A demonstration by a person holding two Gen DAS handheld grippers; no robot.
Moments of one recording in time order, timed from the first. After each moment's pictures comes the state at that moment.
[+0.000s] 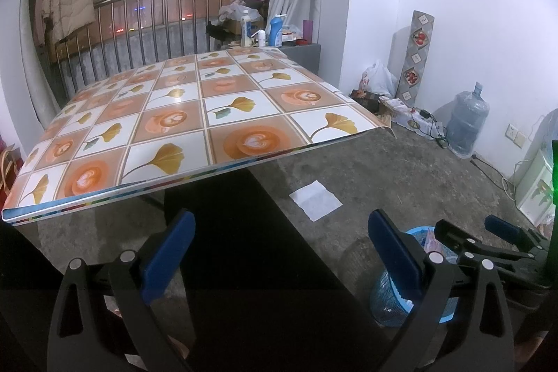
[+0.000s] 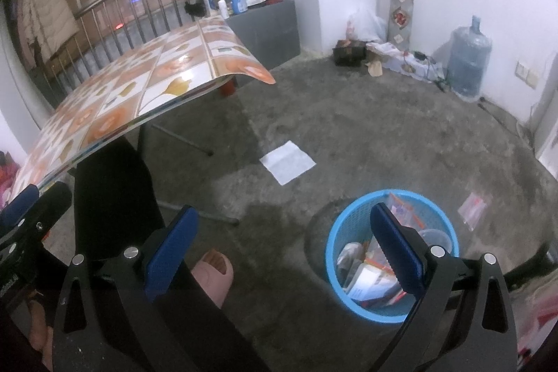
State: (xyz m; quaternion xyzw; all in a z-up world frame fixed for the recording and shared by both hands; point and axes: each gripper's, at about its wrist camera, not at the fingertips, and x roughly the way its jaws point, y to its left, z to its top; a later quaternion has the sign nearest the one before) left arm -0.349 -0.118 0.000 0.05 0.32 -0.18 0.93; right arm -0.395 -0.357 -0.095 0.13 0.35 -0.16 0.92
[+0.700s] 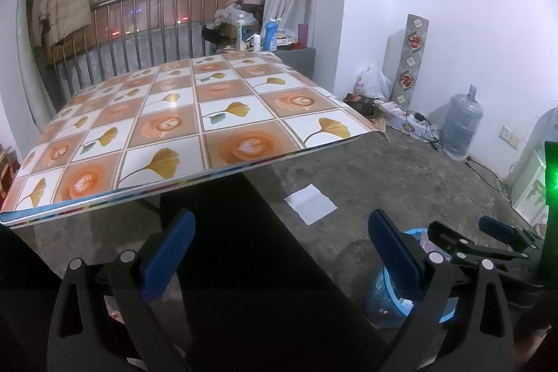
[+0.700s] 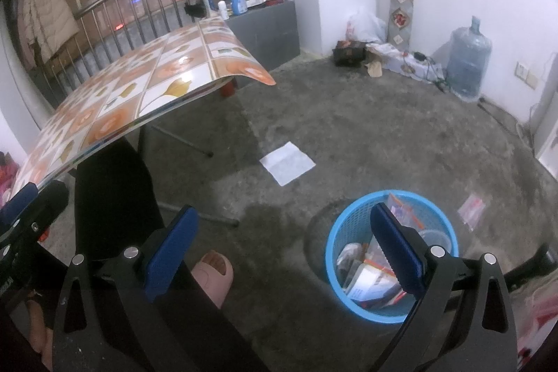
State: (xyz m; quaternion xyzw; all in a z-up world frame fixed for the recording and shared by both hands) left arm -0.354 -0.120 0.004 0.04 0.31 -0.20 0.93; right arm -0.395 -0.359 -0.094 0.12 0.35 -0.16 0.92
